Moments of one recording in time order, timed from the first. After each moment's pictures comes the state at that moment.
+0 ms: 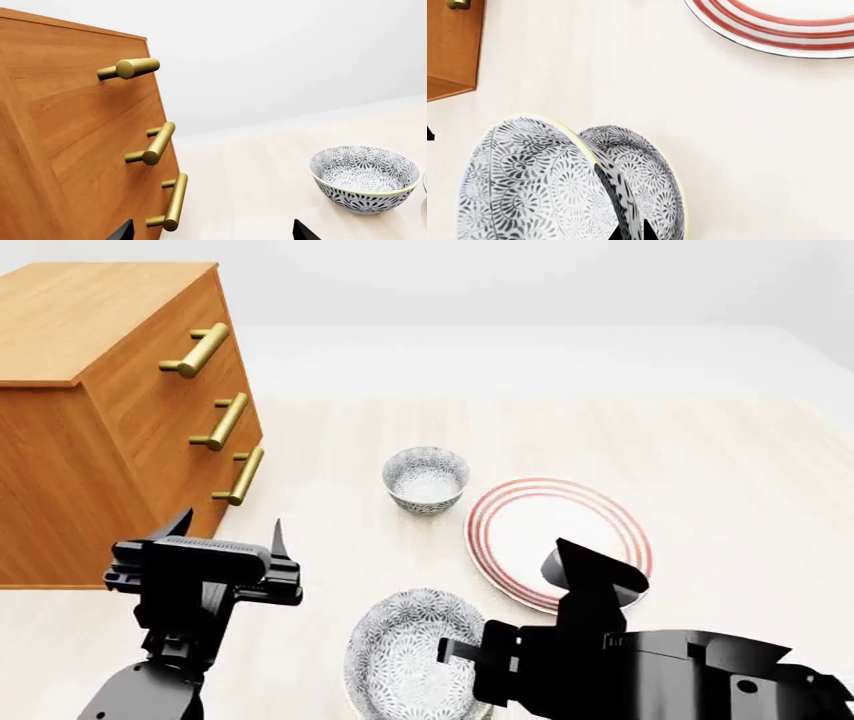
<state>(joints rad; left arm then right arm) -0.23 -0.41 0.16 0.23 -0.26 -0.35 -0.18 0.67 0.60 -0.61 -0.39 2.31 0.61 1.37</state>
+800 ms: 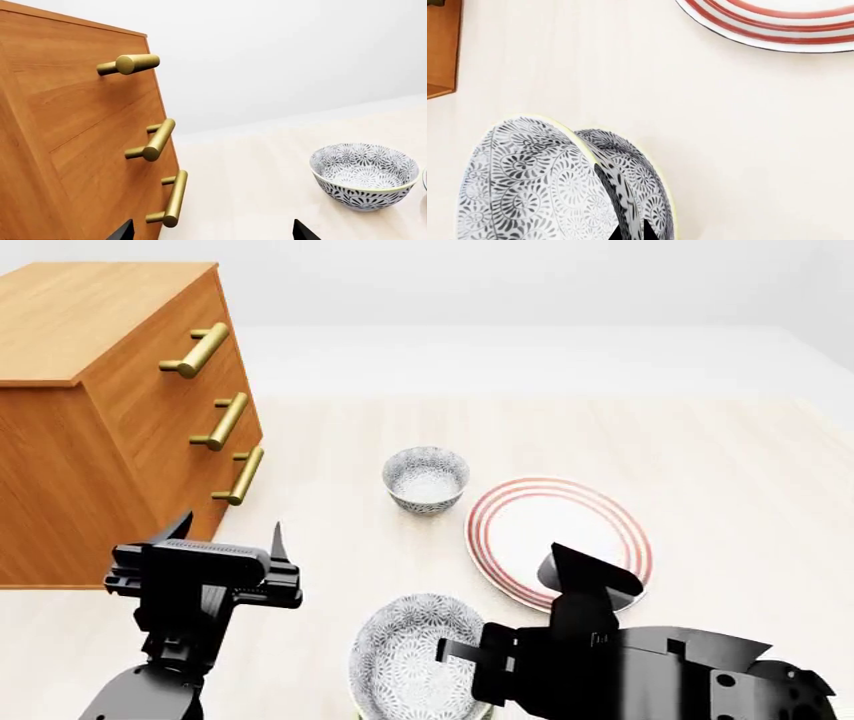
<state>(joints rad) -0.22 -0.42 0.16 0.22 -0.27 -0.33 -0.18 0.68 0.60 -0.65 -0.34 2.28 0.60 1.35</state>
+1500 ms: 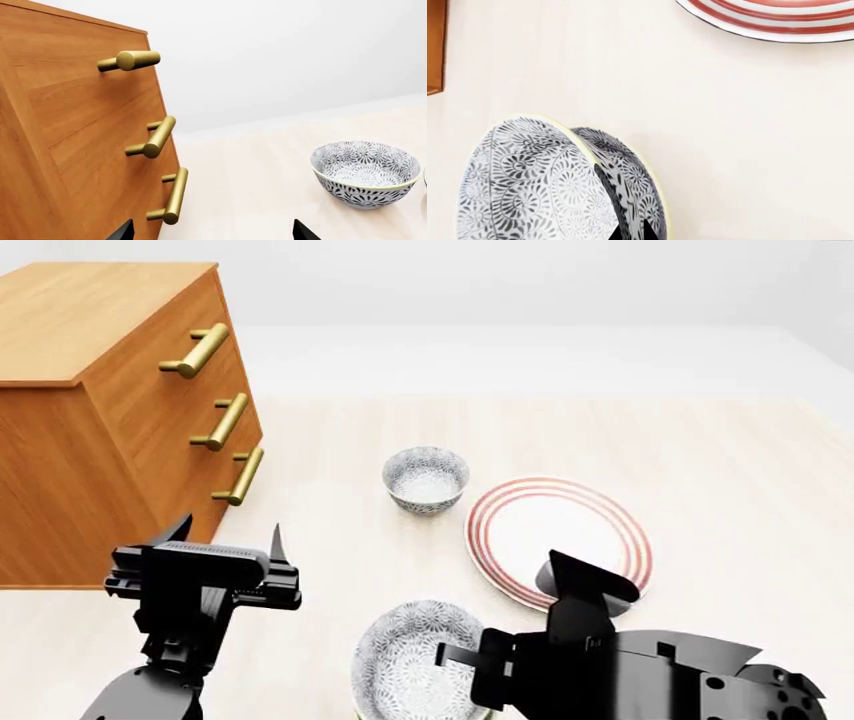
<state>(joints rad) -0.22 -0.42 0.16 0.21 -0.27 -0.32 -0.19 0.67 0.60 -0.68 -0.32 2.26 0.58 1.34</state>
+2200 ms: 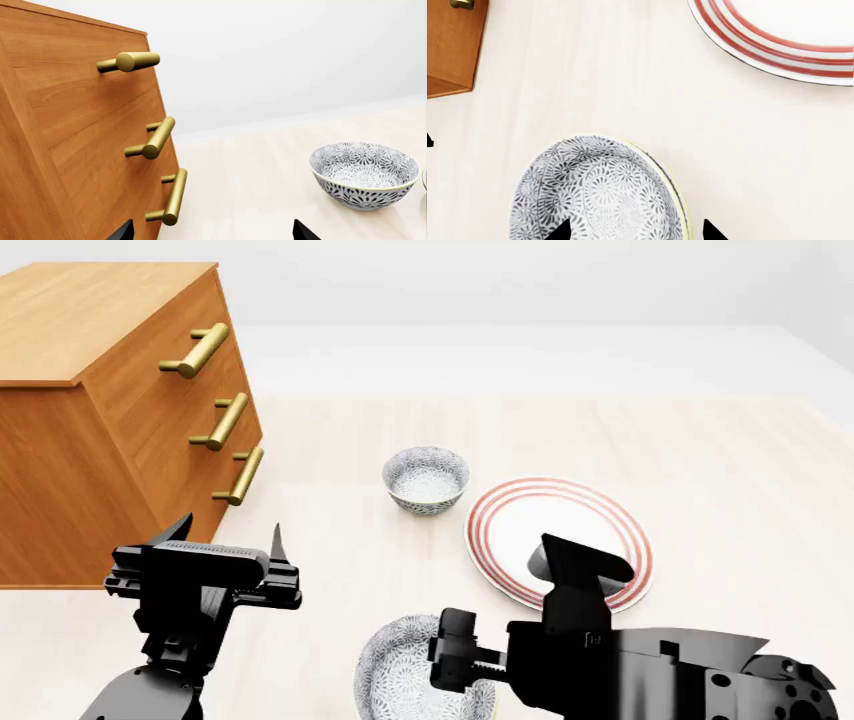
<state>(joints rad) -0.22 -0.42 0.17 0.21 -0.28 -0.32 -0.19 0.72 0.60 -0.69 -0.35 2.23 0.62 1.30</state>
